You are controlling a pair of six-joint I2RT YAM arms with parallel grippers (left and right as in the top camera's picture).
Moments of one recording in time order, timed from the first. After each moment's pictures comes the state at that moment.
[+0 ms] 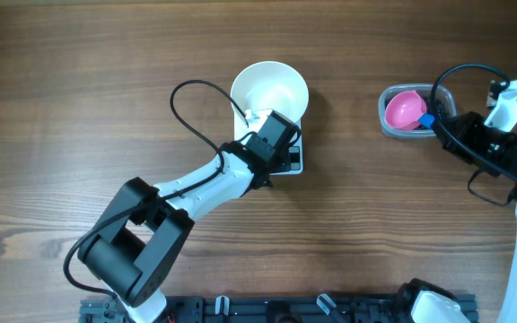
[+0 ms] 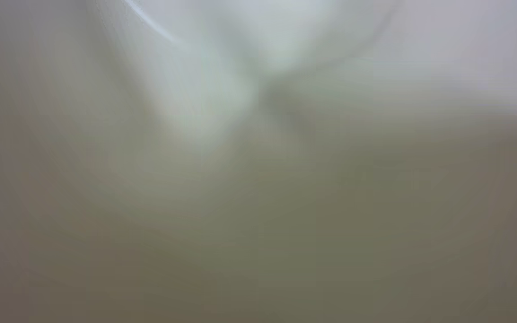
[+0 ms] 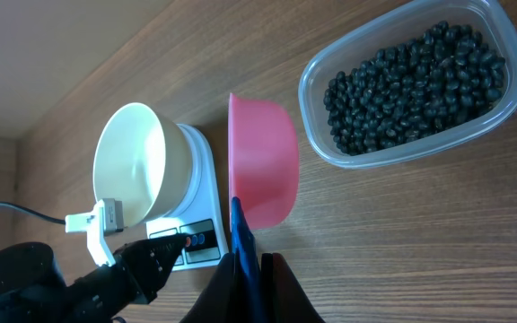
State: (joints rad) left arm -0.70 1.83 1.04 -0.28 -0.13 -0.74; right arm -0.40 1.21 1.17 -0.97 -0.60 0.15
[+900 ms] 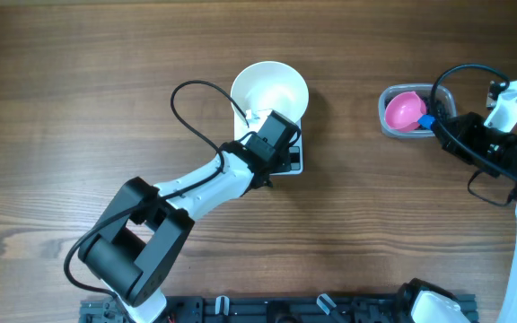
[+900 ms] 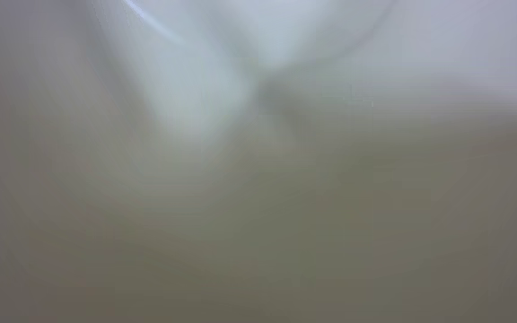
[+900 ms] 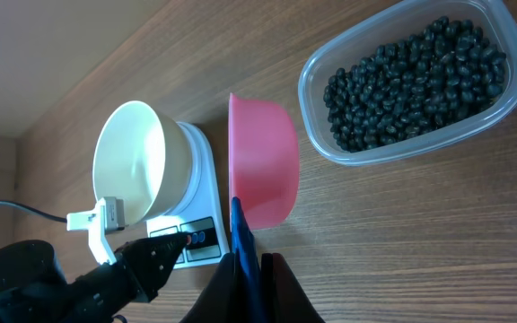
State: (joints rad) left arm -0.70 1.83 1.04 -0.29 -0.12 -0.74; right arm -0.40 1.21 1.17 -0.97 -0.60 0.15
